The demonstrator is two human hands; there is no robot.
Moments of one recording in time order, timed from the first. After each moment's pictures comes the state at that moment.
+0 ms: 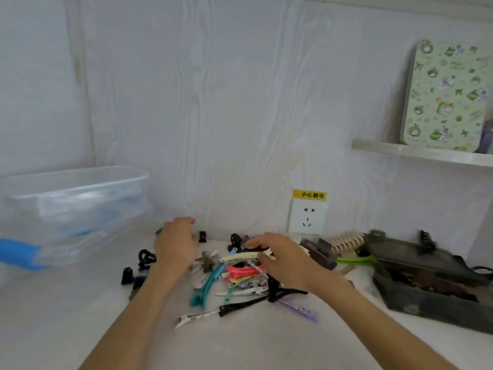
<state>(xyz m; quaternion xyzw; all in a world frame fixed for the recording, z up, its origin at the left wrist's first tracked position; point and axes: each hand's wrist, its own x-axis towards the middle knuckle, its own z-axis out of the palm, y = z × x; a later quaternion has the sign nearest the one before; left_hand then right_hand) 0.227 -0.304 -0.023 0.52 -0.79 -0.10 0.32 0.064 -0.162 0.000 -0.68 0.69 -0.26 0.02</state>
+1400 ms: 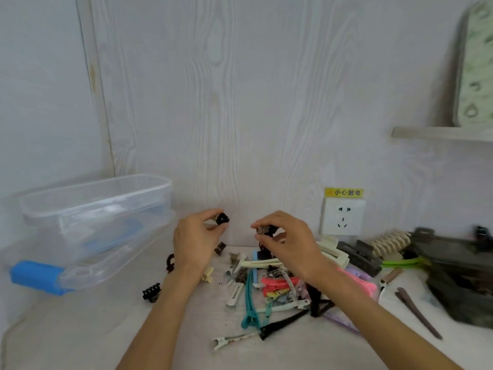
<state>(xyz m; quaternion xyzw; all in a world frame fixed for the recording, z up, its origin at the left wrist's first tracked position) 0.237 -0.325 -0.015 0.38 -0.74 -0.23 0.51 0.085 -0.222 -0.008 -0.64 0.60 -0.48 -0.01</state>
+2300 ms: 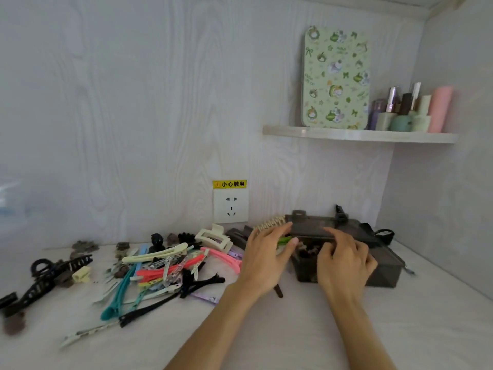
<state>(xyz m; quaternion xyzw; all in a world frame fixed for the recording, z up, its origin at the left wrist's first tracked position) 0.010 -0.138 -0.046 0.14 -0.89 -0.25 0.34 -0.059 -0.020 -0.037 -0.20 0.85 -0.43 -0.23</state>
